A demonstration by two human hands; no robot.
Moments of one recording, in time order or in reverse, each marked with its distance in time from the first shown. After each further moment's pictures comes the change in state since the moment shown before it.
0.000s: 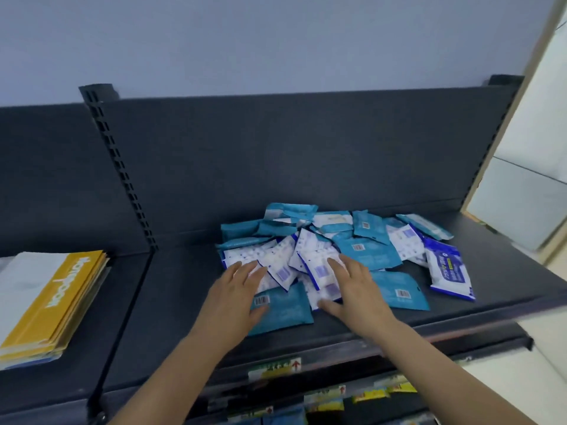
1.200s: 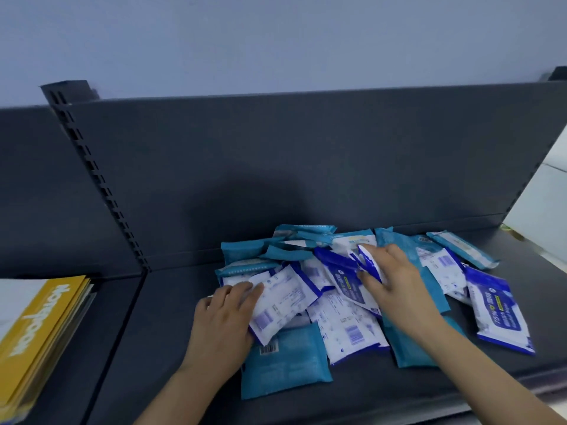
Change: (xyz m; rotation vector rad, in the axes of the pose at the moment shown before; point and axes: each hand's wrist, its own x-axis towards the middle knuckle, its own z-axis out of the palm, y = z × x) left_hand 0.039 -0.037 0.017 0.105 0.037 -0.068; right_hand 0.068 0.022 -0.040 0.414 0.320 -0.092
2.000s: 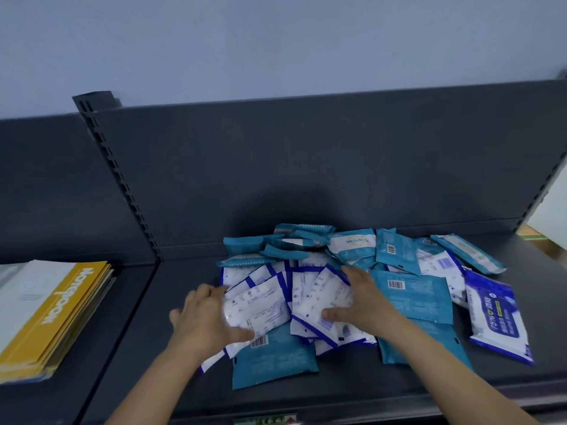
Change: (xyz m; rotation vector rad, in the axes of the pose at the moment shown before) left_hand -0.005 0.016 -0.027 -0.116 -0.318 -0.558; right_hand -0.002 0.020 0.025 0.012 -0.557 0.305
